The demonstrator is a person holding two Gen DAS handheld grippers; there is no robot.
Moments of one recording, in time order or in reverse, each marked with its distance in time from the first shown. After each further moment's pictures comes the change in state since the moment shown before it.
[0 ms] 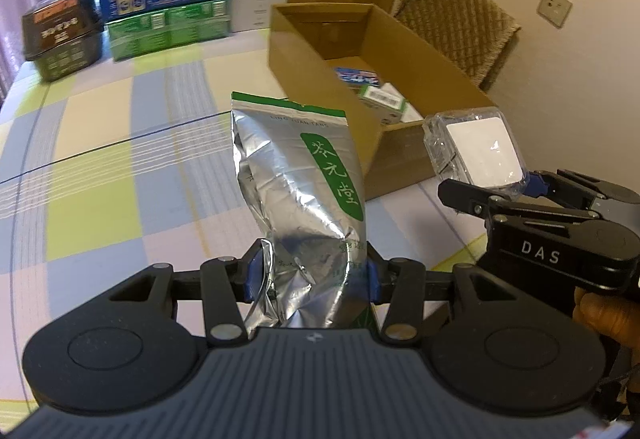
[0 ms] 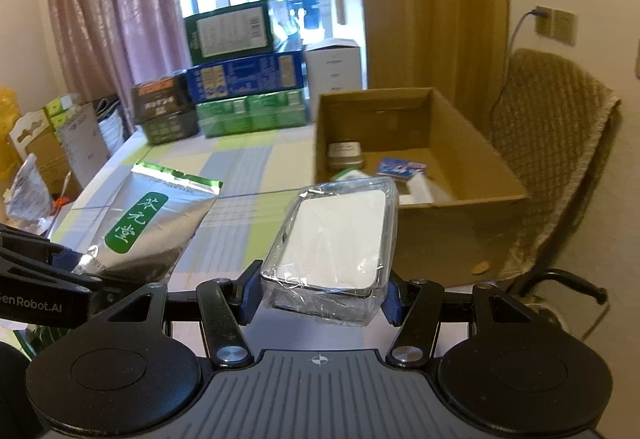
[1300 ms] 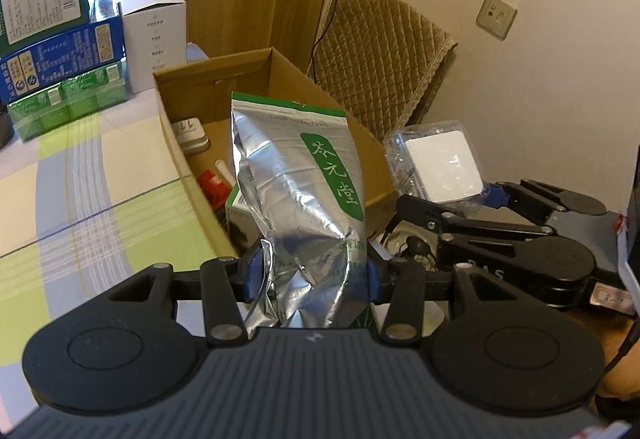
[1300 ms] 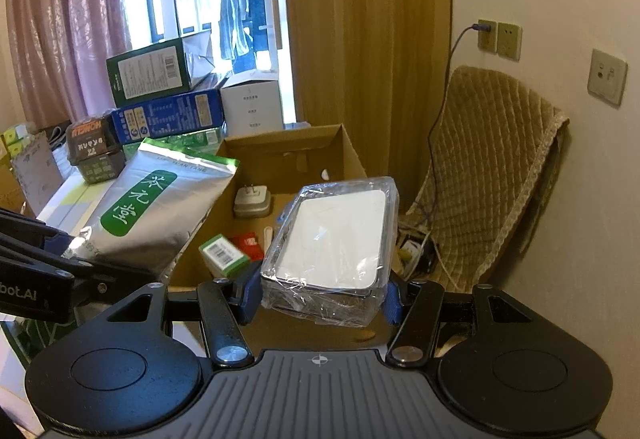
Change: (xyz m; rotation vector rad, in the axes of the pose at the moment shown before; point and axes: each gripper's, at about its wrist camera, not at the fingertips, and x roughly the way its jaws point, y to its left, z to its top) left arm 0.044 -0.097 0.099 0.101 -0.045 -0.129; right arm 0.007 -0.103 0.059 0.012 -0.049 -0.094
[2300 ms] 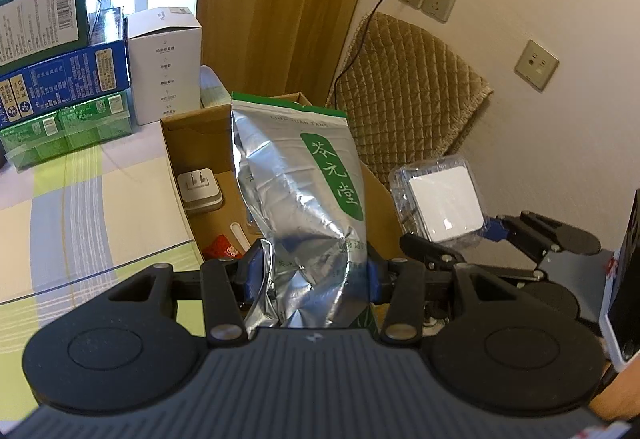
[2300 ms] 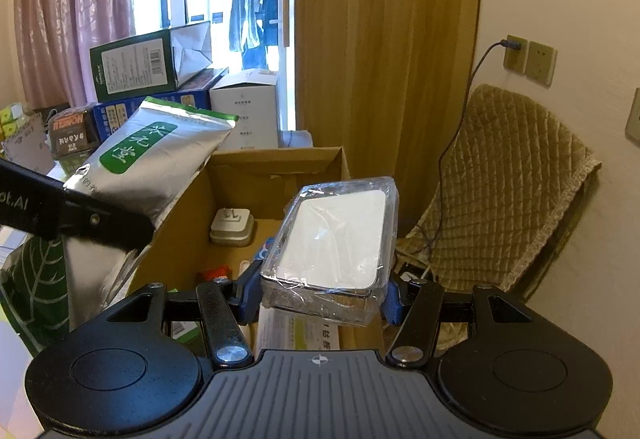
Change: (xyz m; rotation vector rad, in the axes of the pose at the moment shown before) left arm 0.048 0.038 0.081 -0.073 -0.030 0.014; right arm 0.082 -0.018 0.048 -0.086 0.019 0.015
